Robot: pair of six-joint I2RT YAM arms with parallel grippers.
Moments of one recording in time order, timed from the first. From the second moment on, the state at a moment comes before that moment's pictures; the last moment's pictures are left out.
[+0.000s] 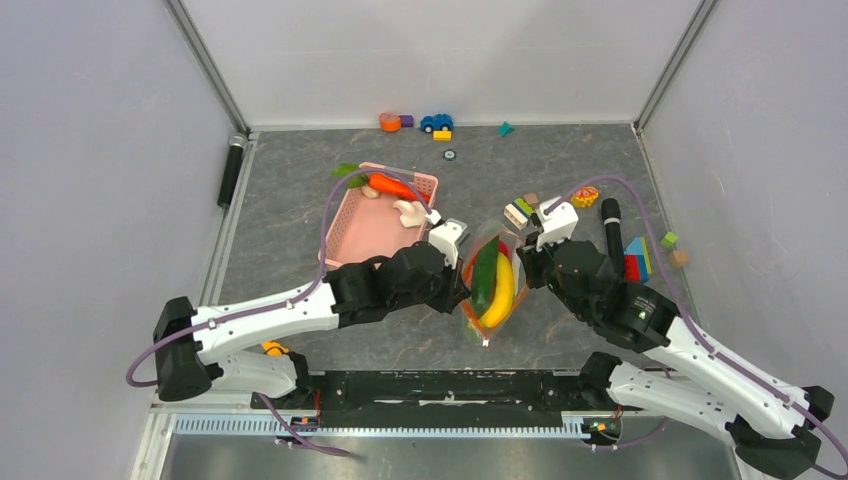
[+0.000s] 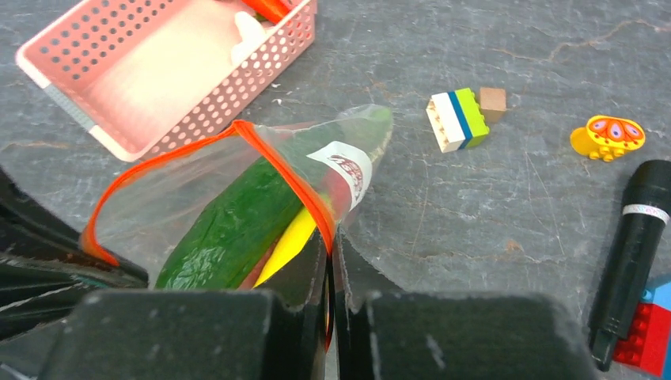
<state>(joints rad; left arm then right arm) -1.18 1.25 1.02 -0.36 -0.15 -0.59 0.93 0.74 0.86 -0.54 0.49 0.23</state>
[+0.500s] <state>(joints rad) -1.17 1.25 1.05 -0.49 -0.25 -0.57 0.93 0.90 0.95 -0.68 0.39 0.22</state>
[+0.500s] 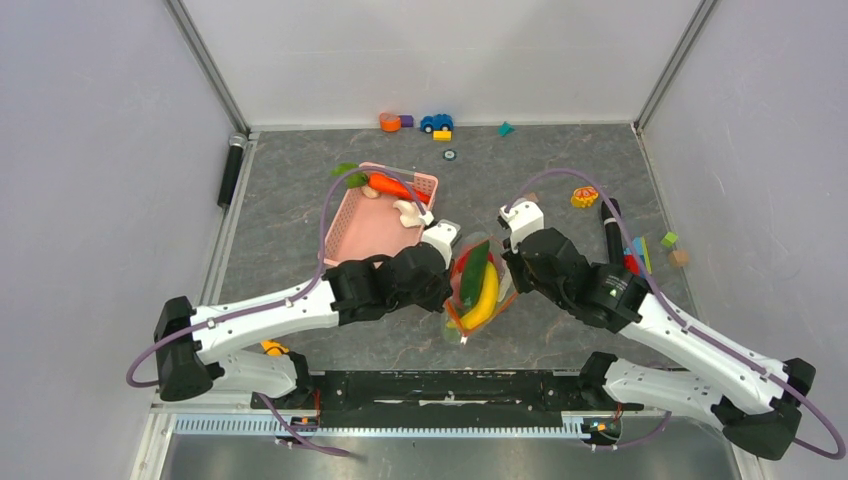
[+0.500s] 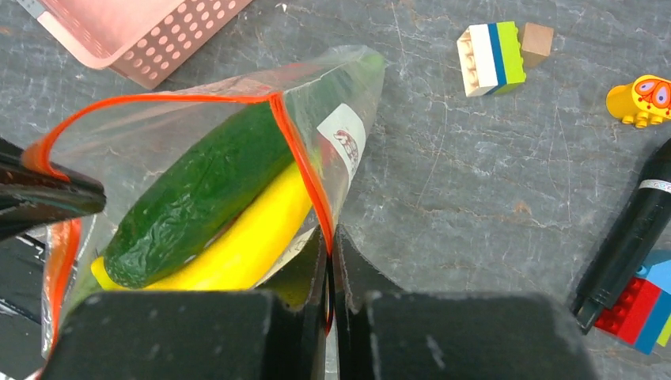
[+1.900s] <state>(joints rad) -1.11 1.27 1.14 -0.51 -0.23 -0.41 0.93 0.91 1.05 -0.71 0.27 0.15</state>
